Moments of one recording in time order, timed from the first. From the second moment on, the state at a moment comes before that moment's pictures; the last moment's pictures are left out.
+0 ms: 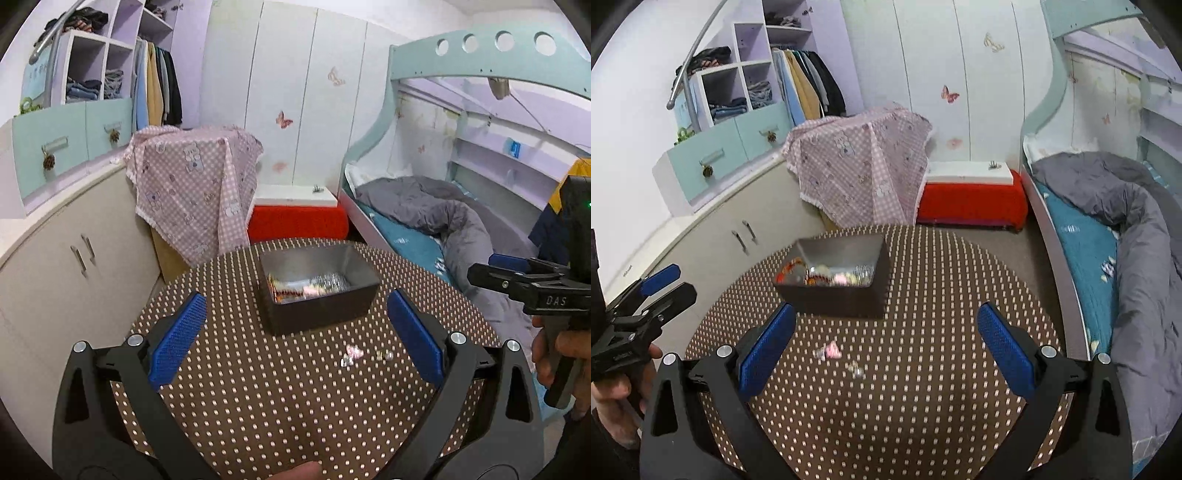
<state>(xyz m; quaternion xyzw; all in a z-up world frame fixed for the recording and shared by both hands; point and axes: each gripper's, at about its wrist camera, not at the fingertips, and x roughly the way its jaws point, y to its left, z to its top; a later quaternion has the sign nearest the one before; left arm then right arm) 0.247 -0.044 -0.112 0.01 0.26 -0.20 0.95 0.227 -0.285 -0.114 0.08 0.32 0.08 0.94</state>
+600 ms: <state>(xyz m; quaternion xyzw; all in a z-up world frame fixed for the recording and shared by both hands) 0.281 -0.110 -0.206 0.12 0.36 -0.24 0.89 0.225 -0.287 -0.194 0.09 0.41 0.07 0.90</state>
